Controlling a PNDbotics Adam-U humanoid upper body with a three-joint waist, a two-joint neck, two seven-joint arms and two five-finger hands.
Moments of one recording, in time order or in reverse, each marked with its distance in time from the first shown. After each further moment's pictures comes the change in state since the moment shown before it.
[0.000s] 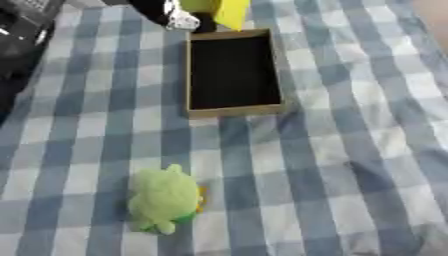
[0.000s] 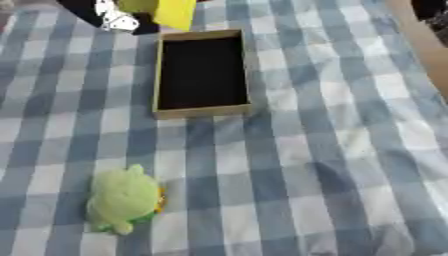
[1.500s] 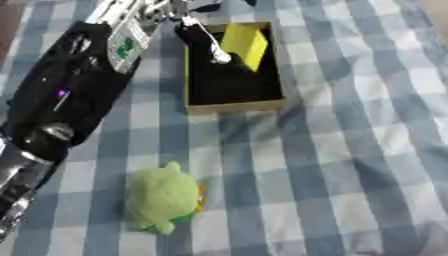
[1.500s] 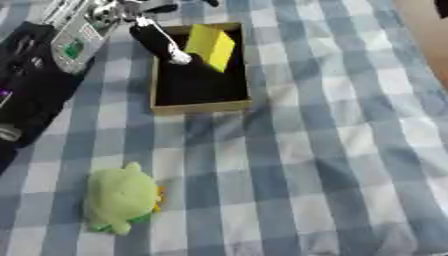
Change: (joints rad) left arm -0.011 -0.169 0.006 0.417 -0.400 -0.247 0.084; right arm -0.008 0.027 -0.001 0.000 -0.016 -0.002 0.009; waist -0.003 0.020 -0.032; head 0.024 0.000
